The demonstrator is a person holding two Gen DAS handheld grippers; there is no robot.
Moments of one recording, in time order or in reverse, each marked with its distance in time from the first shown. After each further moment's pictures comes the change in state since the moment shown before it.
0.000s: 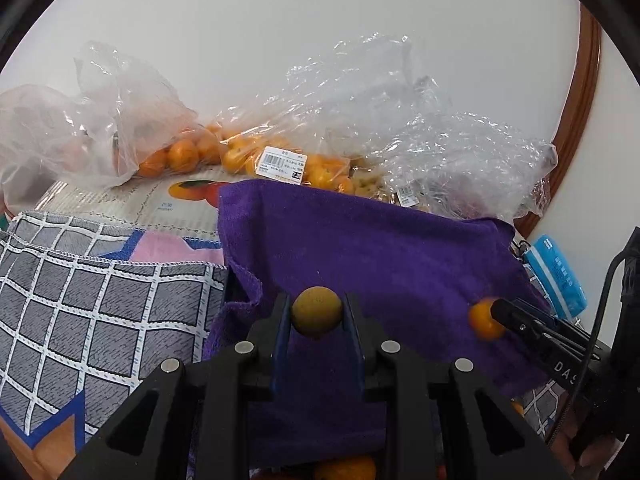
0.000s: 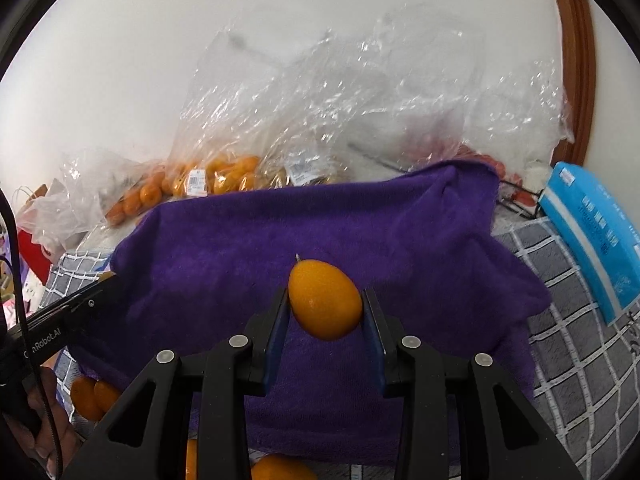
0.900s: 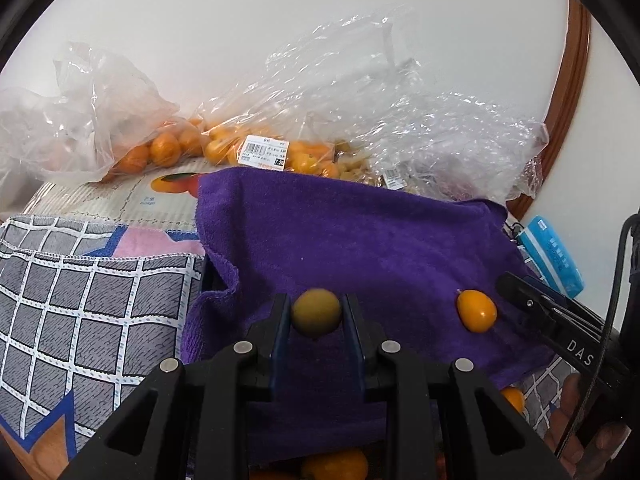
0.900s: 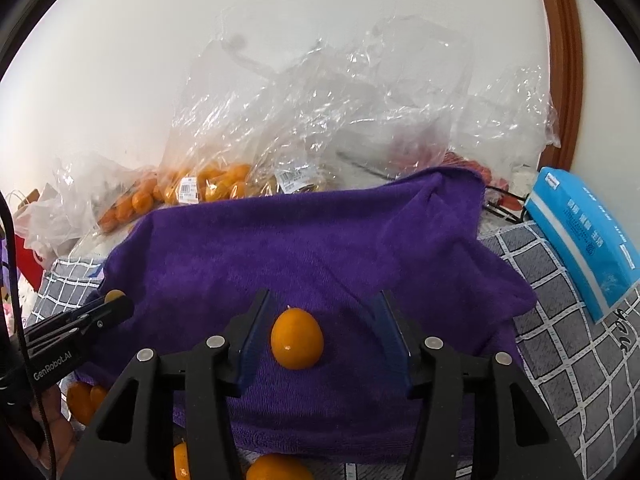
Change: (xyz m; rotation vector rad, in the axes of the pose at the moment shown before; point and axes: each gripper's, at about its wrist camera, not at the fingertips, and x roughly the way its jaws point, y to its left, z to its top) left arm 0.004 -0.008 -0.003 0.041 0.030 -0.035; right arm -0.012 -0.002 0.001 0.028 -0.045 -0.047
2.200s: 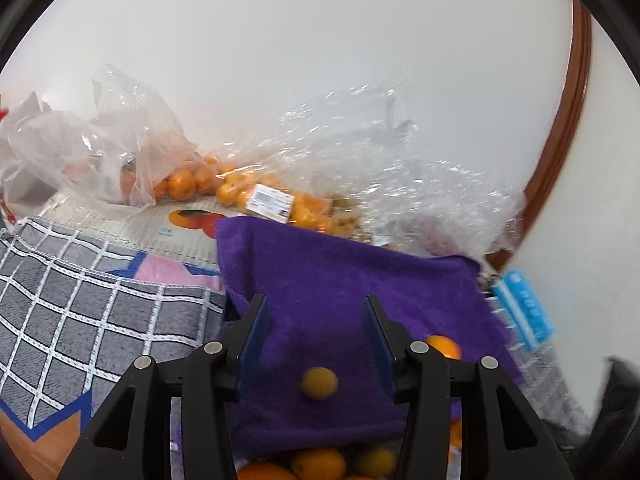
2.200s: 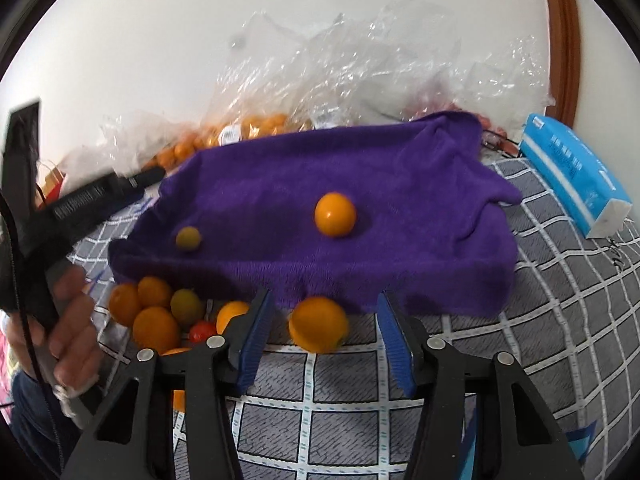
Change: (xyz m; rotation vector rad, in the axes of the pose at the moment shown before) left arm -0.047 0.014 0.013 -0.108 -0.131 -0.088; right arm -0.049 0.016 -0.064 -0.035 0.130 0.061
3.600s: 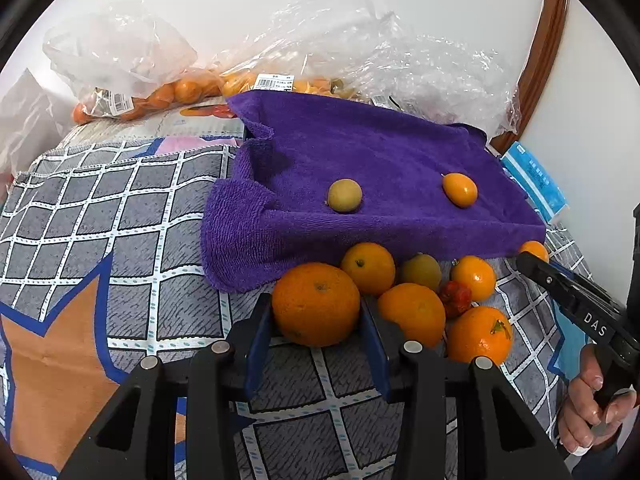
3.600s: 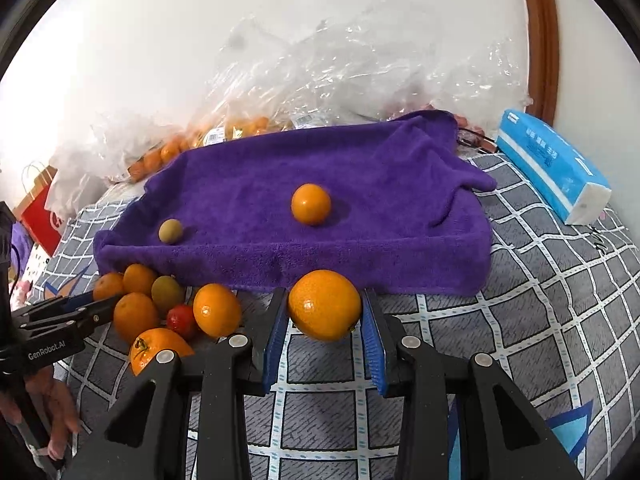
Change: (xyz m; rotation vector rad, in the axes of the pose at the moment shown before) left arm -0.014 0.011 -0.084 0.154 0.275 0.092; right arm -0.013 -0.013 -0.013 0.041 -0.057 -0.041
